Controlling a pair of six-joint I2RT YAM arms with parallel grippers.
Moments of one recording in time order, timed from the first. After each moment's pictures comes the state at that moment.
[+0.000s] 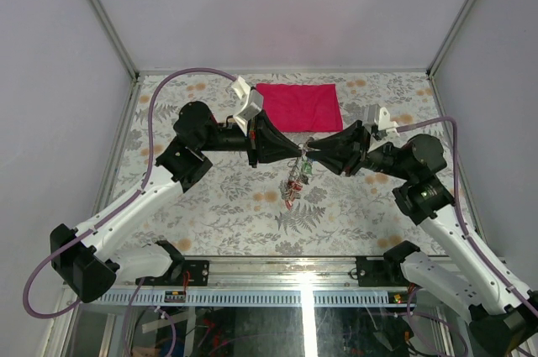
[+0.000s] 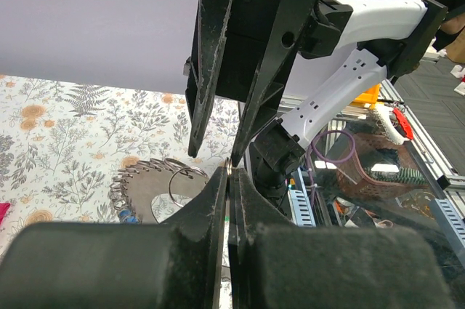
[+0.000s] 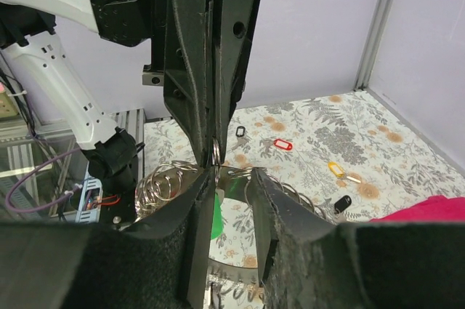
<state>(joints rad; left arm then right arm) -0.67 1.18 1.09 0.30 0.94 -0.35 0.50 0.80 0.82 0.26 -0.81 0.20</state>
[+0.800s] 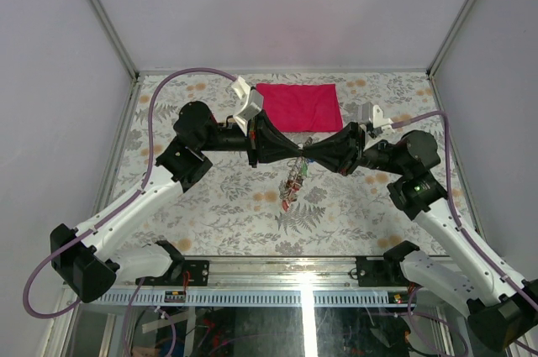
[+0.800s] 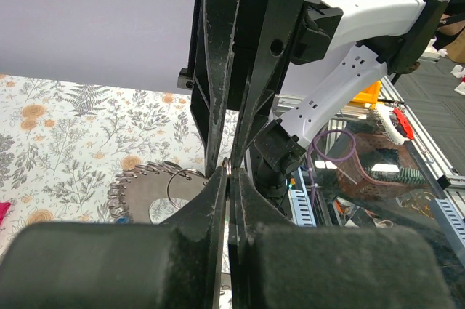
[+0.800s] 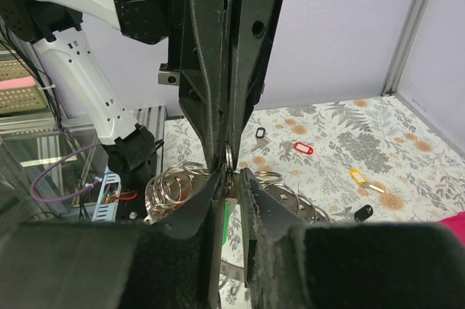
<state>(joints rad) -0.67 1.19 1.09 0.30 0.94 -0.35 0.50 0.86 0.81 0.35 -0.89 0.26</state>
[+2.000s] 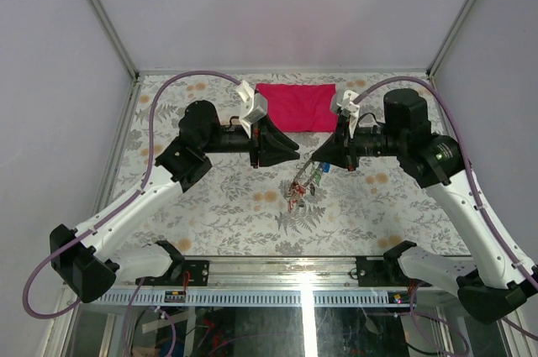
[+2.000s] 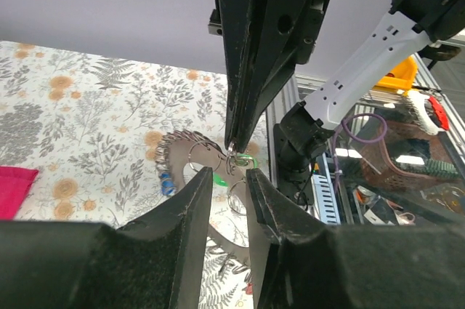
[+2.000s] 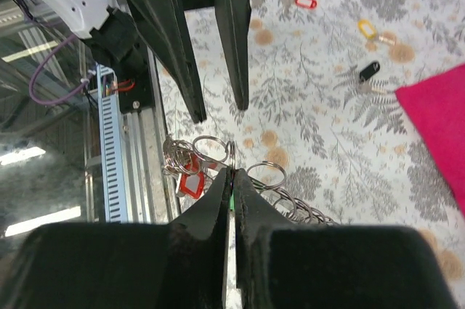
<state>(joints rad) -0.67 1.18 1.09 0.16 0.89 -0.22 0.50 1.06 1.34 -0.73 -0.83 -0.22</state>
